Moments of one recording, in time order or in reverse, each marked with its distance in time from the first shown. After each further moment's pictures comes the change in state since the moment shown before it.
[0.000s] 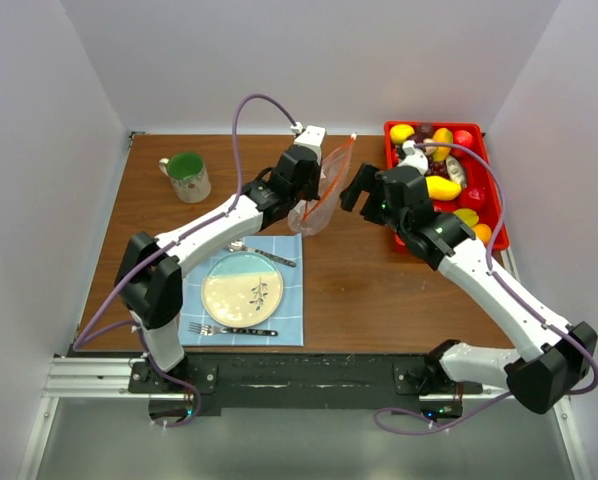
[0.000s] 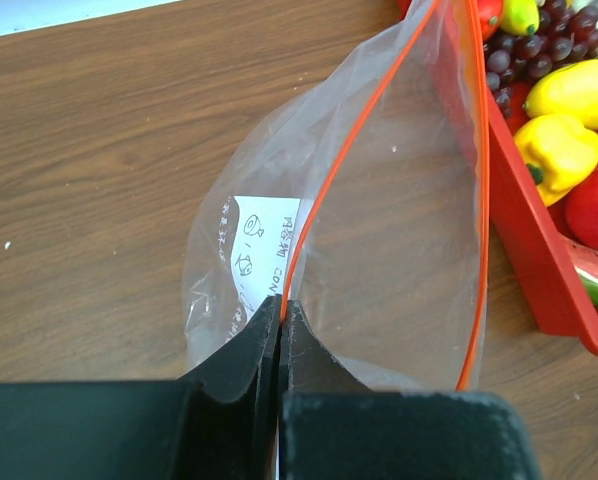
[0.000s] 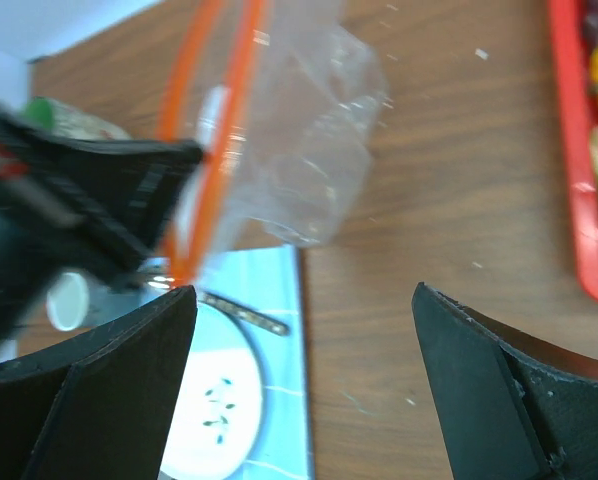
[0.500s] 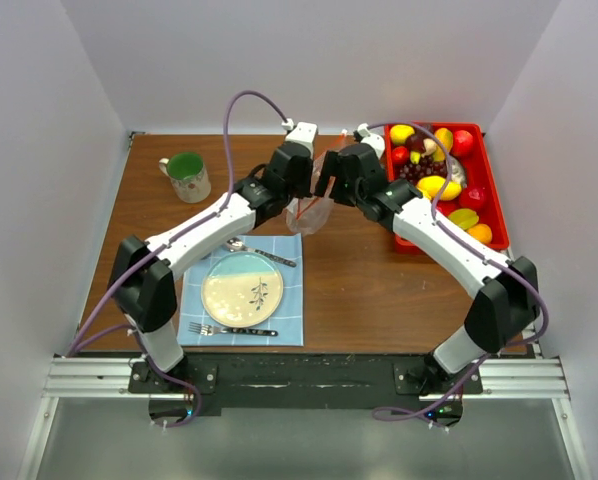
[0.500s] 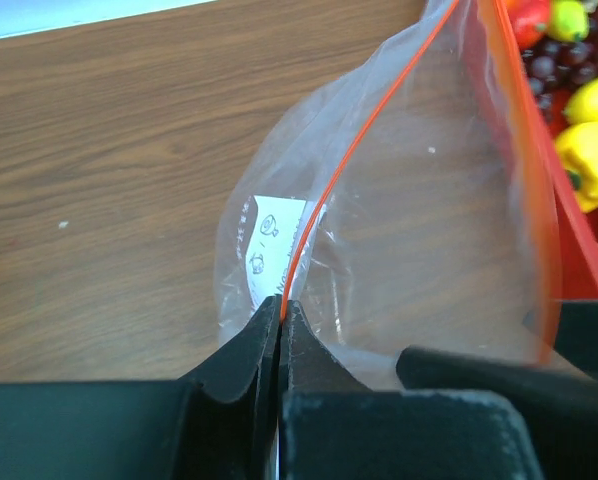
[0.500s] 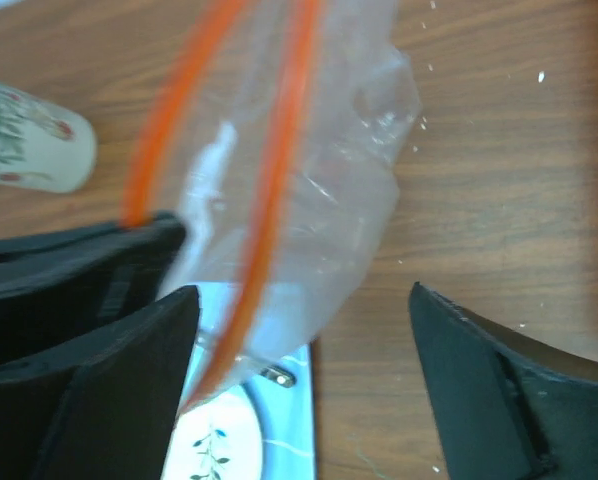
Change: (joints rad) left arm 0.019 -0.037 0.004 -0.067 -0.035 0.001; right arm 0.027 0.366 0.236 0.031 0.018 -0.053
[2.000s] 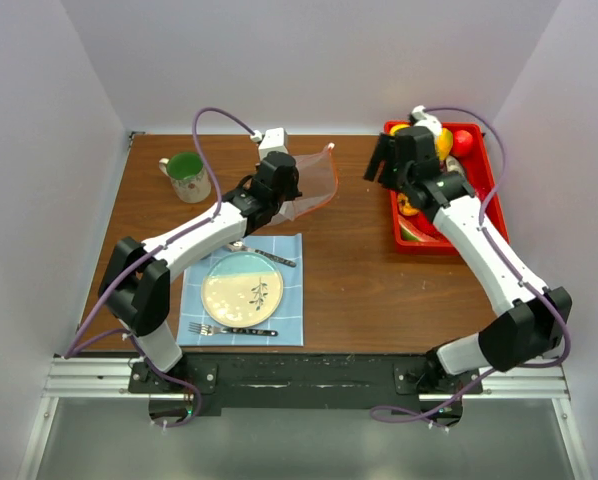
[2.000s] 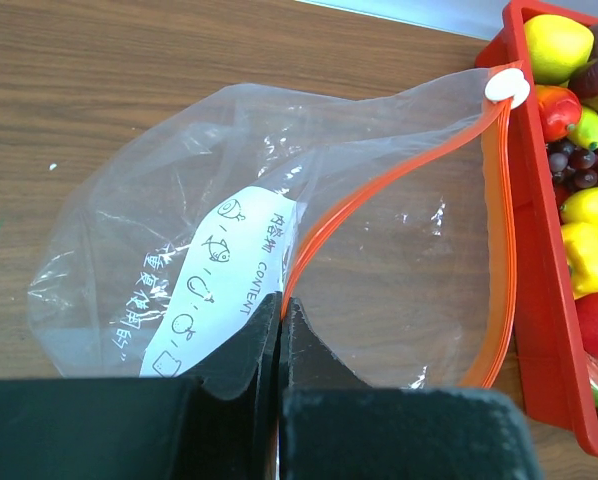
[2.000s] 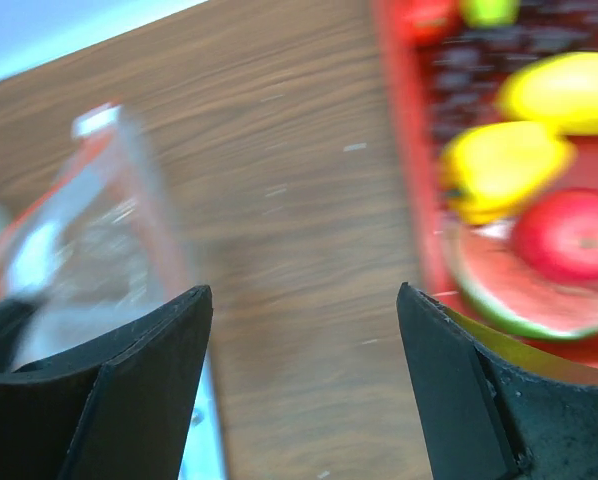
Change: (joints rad) left arm 0.054 -0.050 -0.182 0.159 -0.084 -0.264; right arm -0.220 -0.128 0.031 -0.132 0.002 -0.135
